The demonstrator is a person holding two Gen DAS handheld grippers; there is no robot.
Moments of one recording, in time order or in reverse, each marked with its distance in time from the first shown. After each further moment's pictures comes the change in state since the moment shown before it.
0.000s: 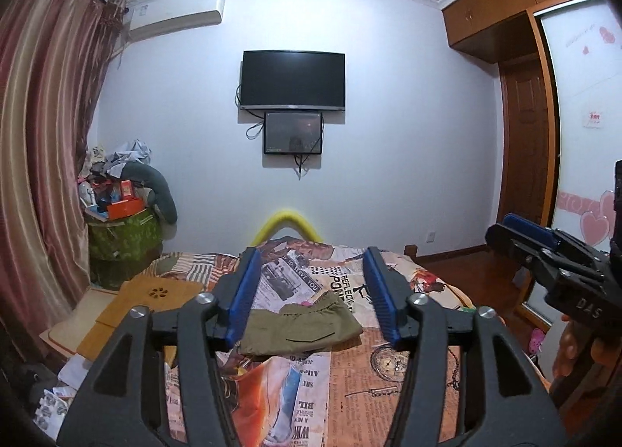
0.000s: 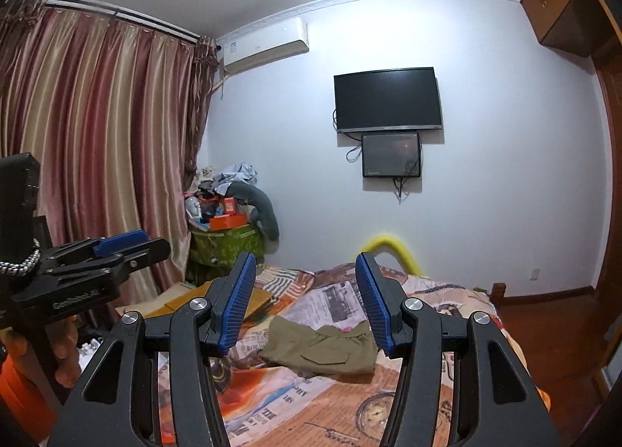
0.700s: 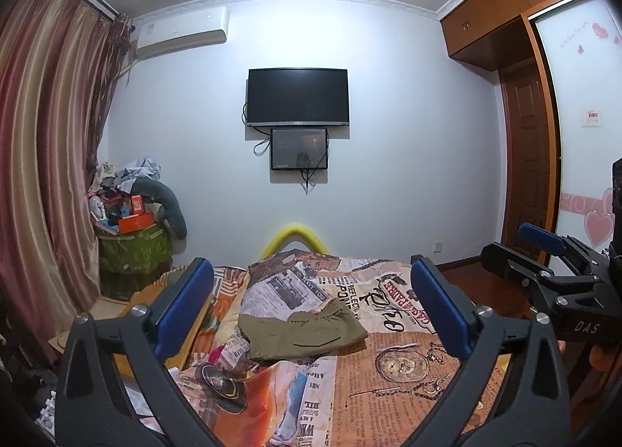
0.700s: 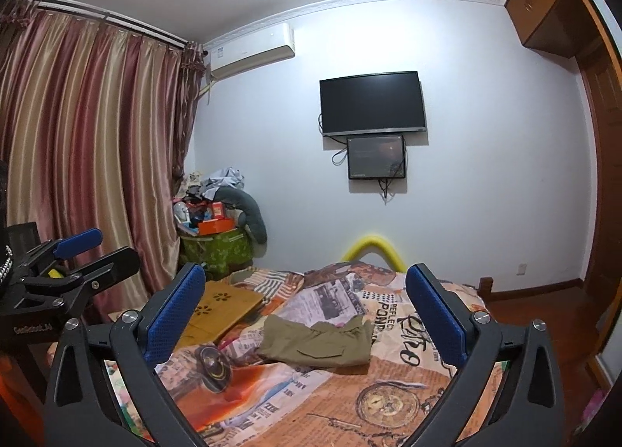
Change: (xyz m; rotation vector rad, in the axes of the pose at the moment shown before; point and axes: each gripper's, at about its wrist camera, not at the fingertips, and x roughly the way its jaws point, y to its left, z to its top) left arm -0.030 -0.010 -0.011 0.016 -0.058 0.028; right arm -0.022 0.012 -0.010 0.014 -0.019 -0.074
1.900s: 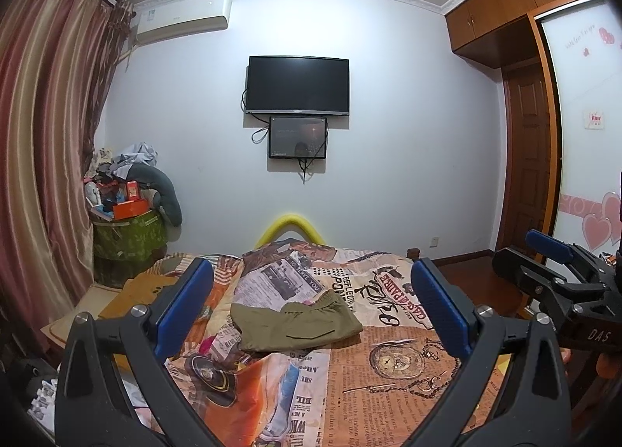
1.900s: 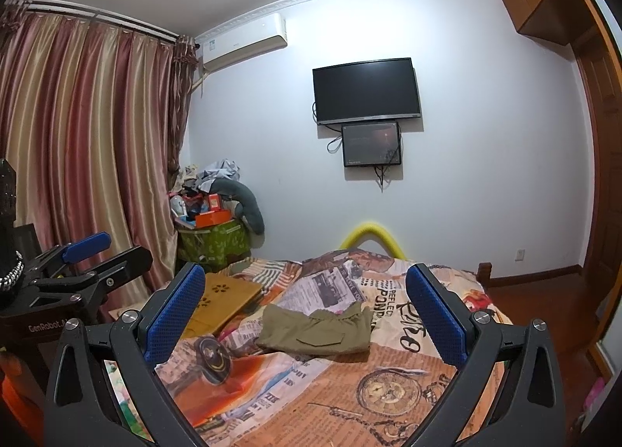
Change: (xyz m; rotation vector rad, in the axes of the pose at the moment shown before) left arm 0.015 0.005 -0.006 -0.026 0.036 -0.017; right arm -0.007 -0.005 -0.004 0.026 0.040 -0.007
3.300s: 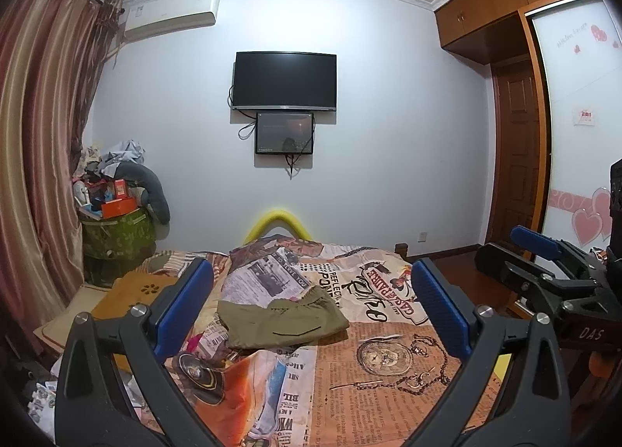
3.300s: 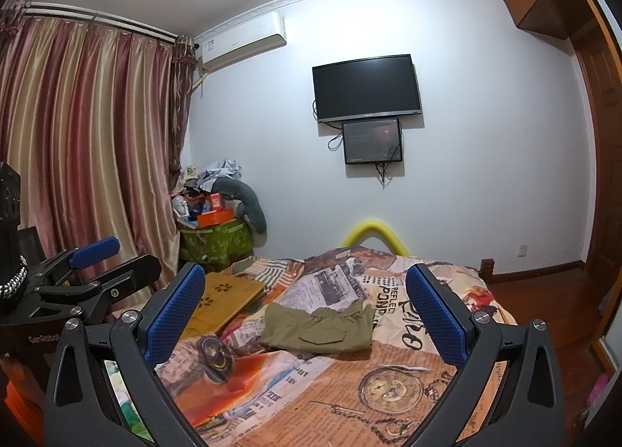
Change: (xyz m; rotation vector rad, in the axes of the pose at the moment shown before) left arm 0.003 -0.011 -0.001 0.013 0.016 -0.043; right arm 0.001 0.000 -0.001 0.012 0.009 0.006
